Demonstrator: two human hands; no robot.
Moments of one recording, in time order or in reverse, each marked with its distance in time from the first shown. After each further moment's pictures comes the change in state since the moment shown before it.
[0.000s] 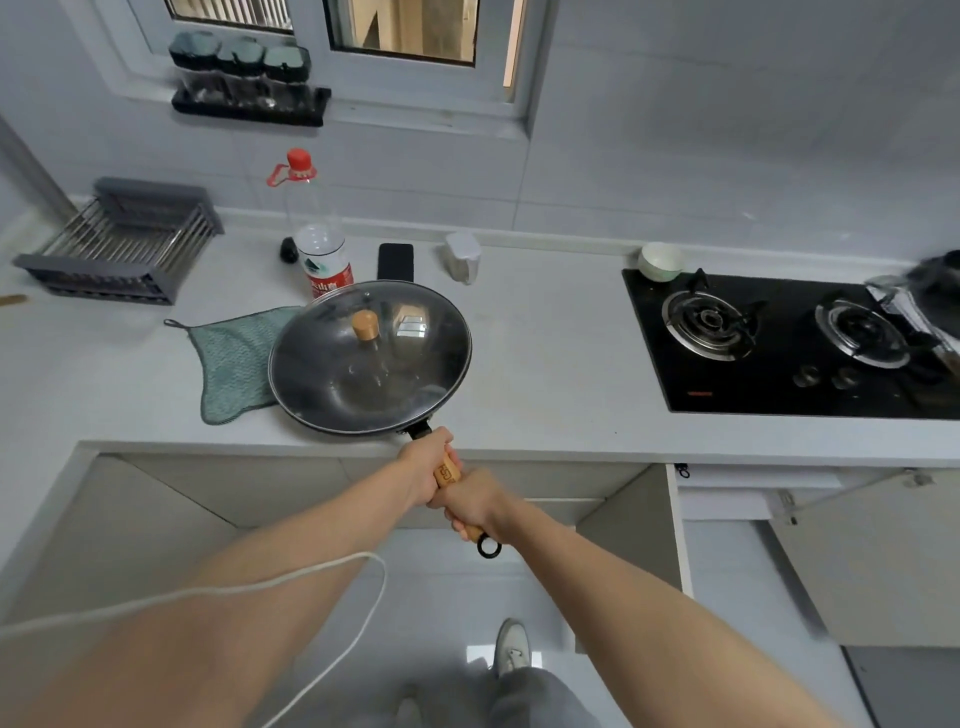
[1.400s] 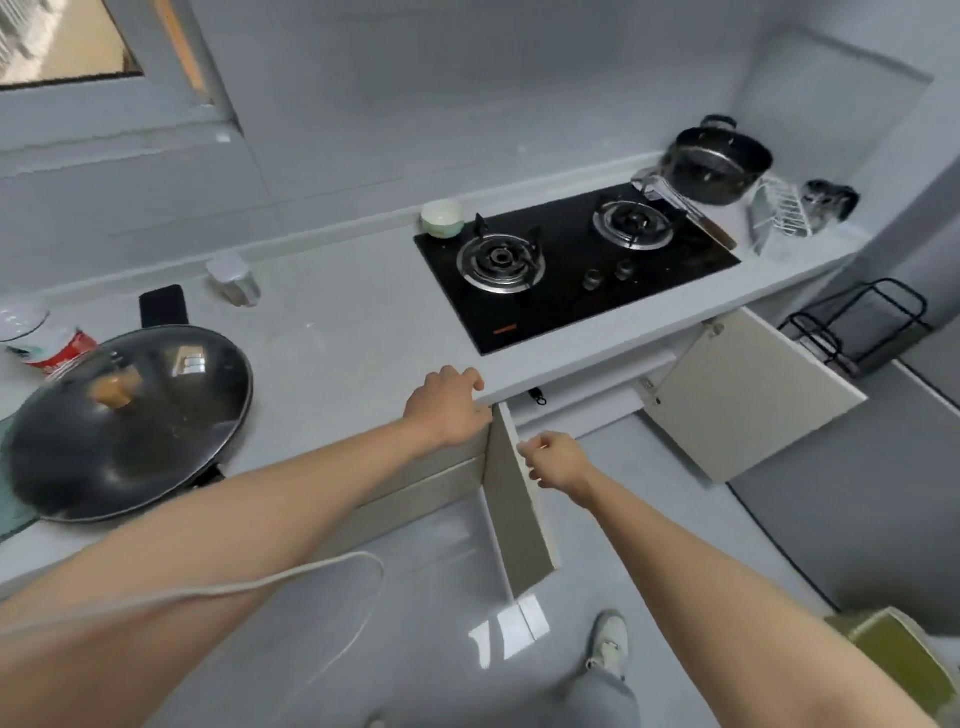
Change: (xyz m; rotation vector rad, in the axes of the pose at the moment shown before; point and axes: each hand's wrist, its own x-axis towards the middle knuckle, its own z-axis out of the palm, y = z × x) left_hand -0.084 -0.075 0.264 1.759 -0.253 1.000; right_hand -0.084 0.235 -0.255 0.290 0.581 -0.003
